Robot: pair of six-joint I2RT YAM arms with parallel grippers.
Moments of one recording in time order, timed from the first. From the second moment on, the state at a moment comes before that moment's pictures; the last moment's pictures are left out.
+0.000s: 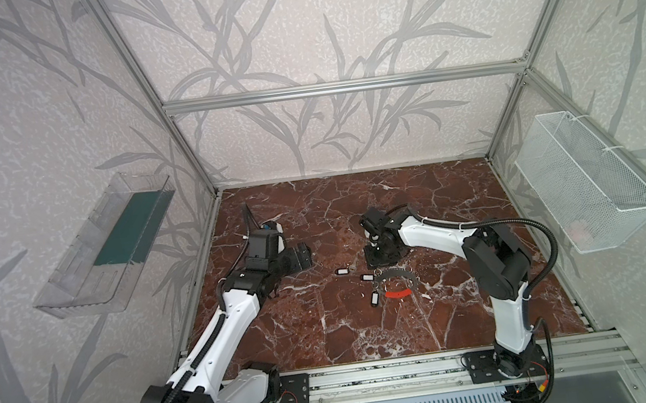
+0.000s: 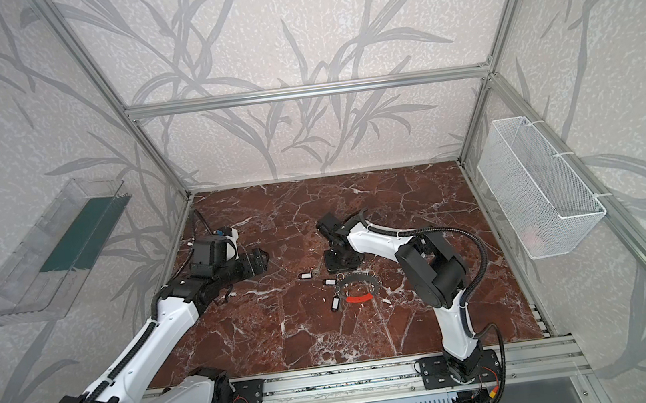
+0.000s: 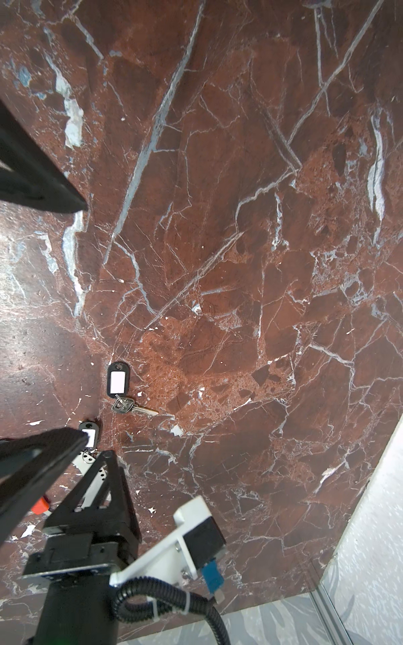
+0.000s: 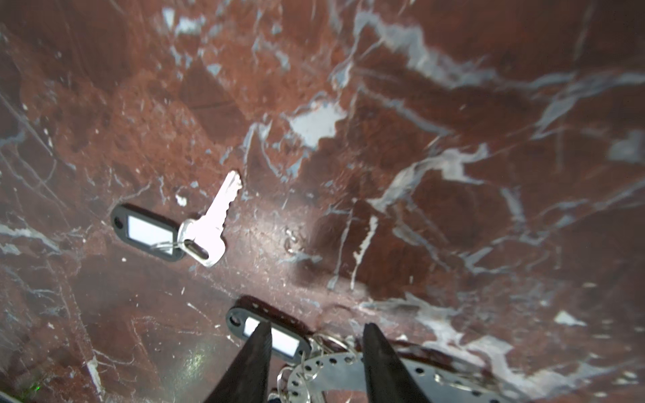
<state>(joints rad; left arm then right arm) -0.23 1.09 0.78 -0.47 0.10 -0.42 0.71 1.99 1.38 -0.72 -0.17 0.55</state>
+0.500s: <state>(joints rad) -0.23 1.09 0.78 -0.47 0.12 -0.42 0.81 1.80 1.11 -0.73 -0.18 0.55</state>
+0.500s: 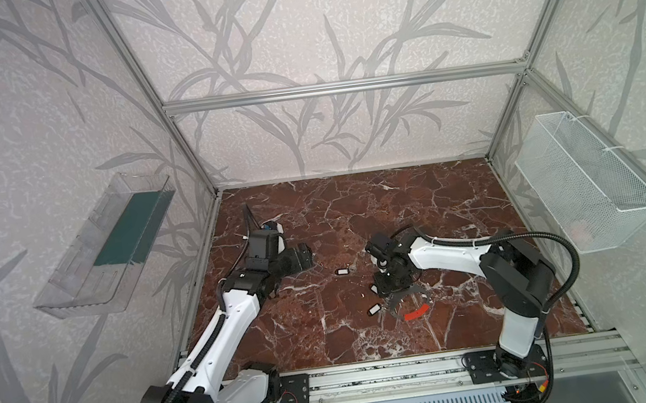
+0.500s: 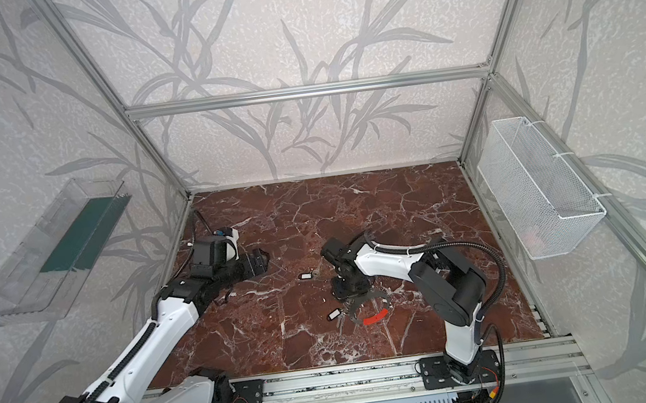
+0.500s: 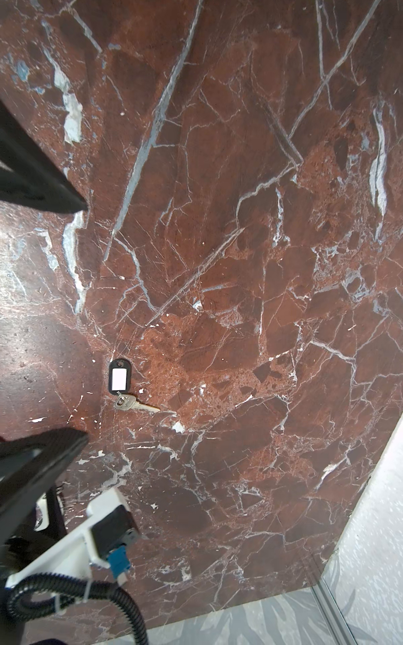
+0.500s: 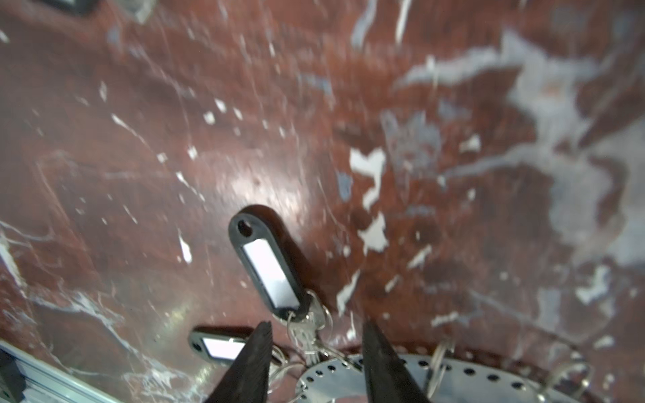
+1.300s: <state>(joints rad) -0.23 1.08 0.78 -0.47 0.12 -0.43 0.80 1.78 1.21 -0.97 -0.01 0.40</state>
